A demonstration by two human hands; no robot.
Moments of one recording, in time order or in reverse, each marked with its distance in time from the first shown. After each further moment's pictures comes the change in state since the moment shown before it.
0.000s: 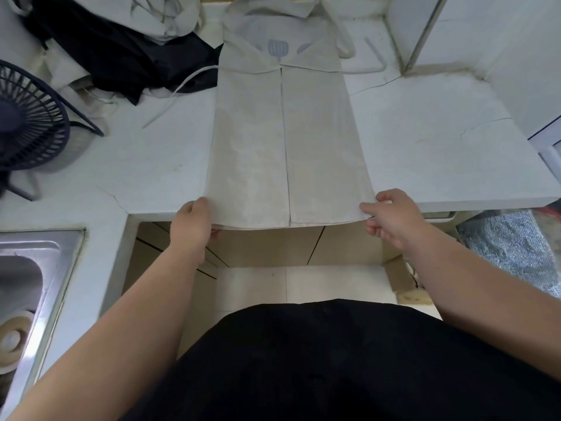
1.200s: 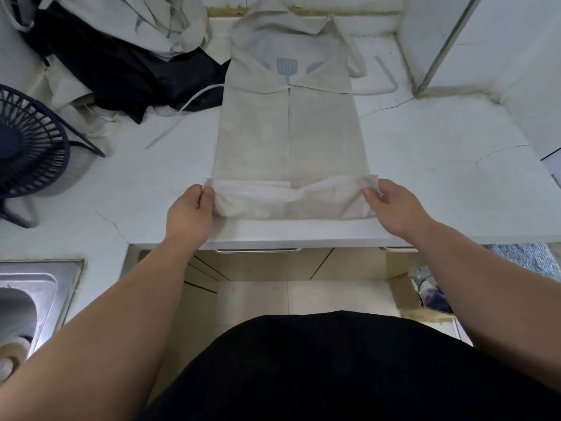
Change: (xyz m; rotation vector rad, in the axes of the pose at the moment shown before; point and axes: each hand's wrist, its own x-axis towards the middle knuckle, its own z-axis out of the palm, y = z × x) left_hand 0.051 0.040 -0.001 0.522 -0.005 0.424; right_hand 0.043 -0.050 0.009 -0.733 -0.031 -0.448
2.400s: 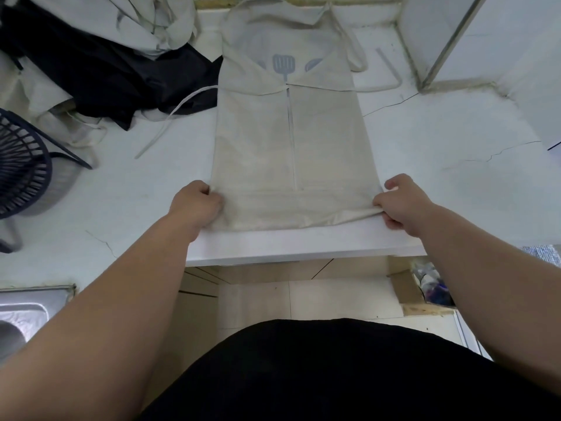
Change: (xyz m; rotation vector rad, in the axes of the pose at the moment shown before) left_hand 0.063 0.011 0.005 0.003 -0.210 -0.235; right_hand 0.033 -0.012 0.000 0.426 -0.031 0.497
